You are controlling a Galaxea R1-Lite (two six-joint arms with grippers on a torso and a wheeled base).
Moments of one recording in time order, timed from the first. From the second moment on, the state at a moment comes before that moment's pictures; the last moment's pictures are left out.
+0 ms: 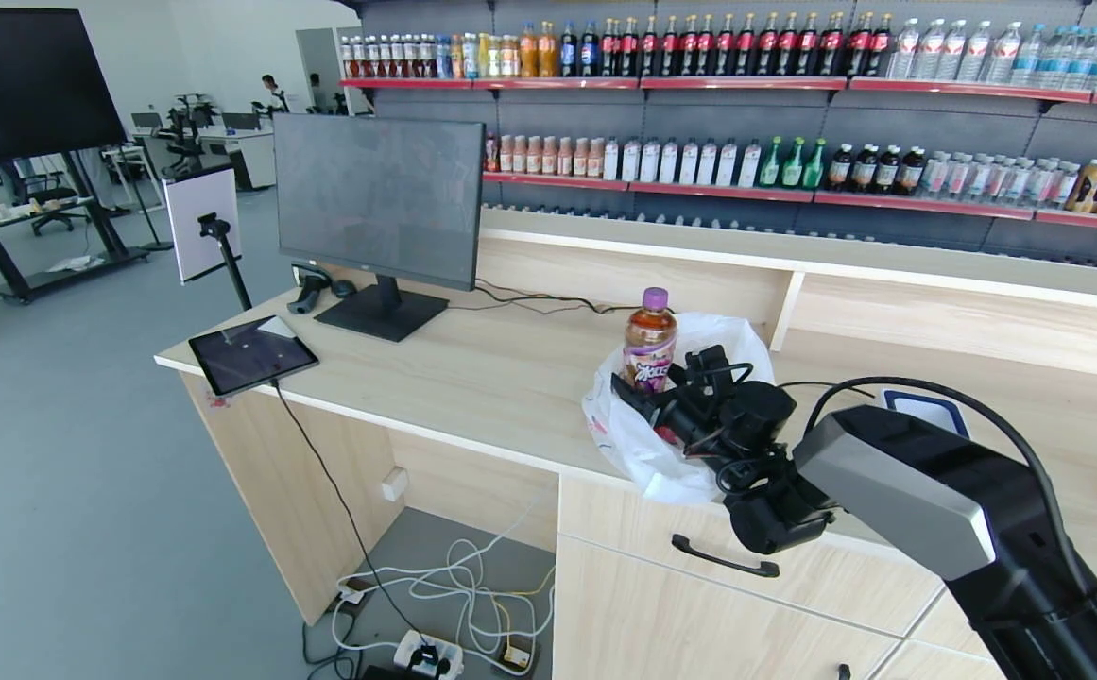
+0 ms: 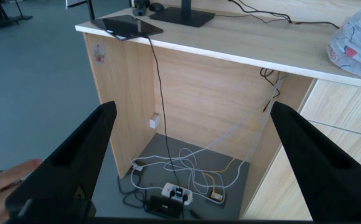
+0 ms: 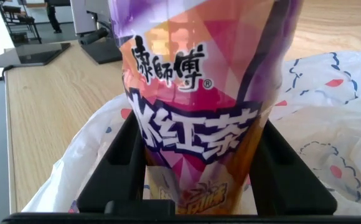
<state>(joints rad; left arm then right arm) 0.00 0.00 -0.01 0.01 0.03 0.05 0.32 2.68 -1.42 -1.48 0.22 0.04</state>
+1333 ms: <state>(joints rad) 0.00 0.00 -0.01 0.01 0.03 0.04 0.30 2.56 -1.29 -1.57 0.23 0.07</state>
